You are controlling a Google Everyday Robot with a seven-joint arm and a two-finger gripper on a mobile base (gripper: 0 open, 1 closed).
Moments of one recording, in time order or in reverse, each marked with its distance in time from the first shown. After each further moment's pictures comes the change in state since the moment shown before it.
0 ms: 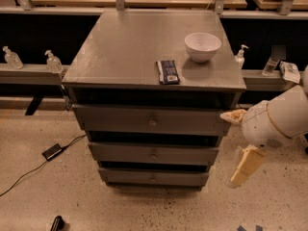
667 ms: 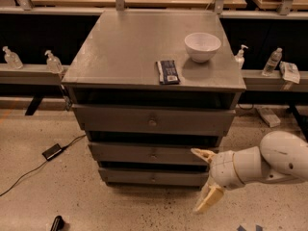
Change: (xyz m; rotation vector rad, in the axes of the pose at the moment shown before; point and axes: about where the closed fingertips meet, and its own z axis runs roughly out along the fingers) arm 0.024 0.031 0.162 -0.051 -0.299 -0.023
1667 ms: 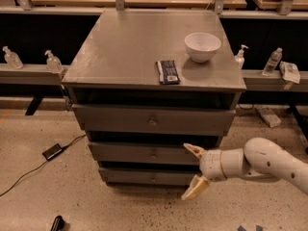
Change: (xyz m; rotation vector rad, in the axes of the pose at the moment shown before) arm 0.037 -0.054 0.069 0.072 -0.130 -0.048
